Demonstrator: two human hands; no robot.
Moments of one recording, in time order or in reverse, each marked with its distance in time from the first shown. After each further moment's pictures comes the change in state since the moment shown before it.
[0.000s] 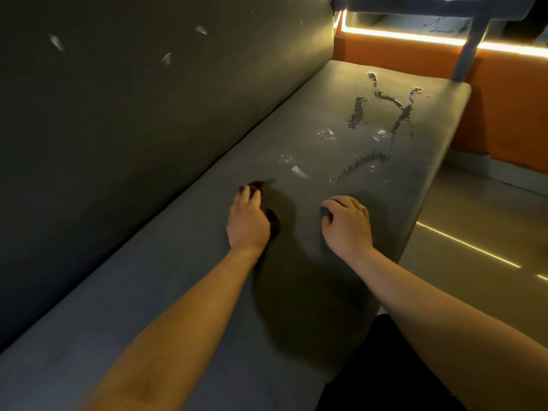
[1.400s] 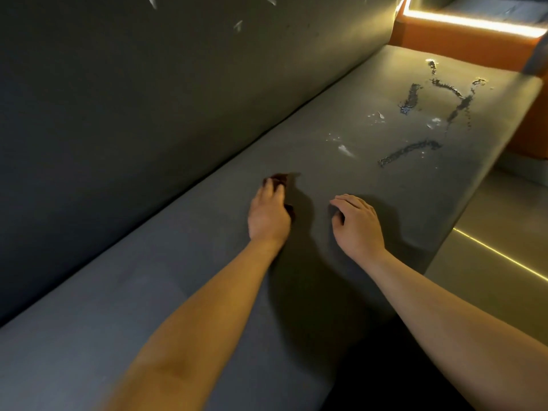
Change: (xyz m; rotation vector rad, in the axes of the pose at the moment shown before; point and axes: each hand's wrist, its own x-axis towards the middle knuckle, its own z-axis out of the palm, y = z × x) left_hand -0.056 -0.050 -0.023 0.079 -0.040 -0.067; right_hand -0.049 -0.048 0.032 0.049 -0.071 -0.143
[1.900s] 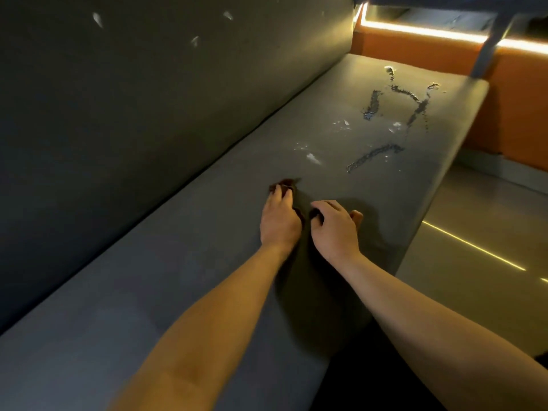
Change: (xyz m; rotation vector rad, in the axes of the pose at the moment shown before) left_hand 0.009 0.079 0.025 -0.181 -0.107 0.064; right_hand 0.006 0.001 -0.015 0.168 0.069 0.156
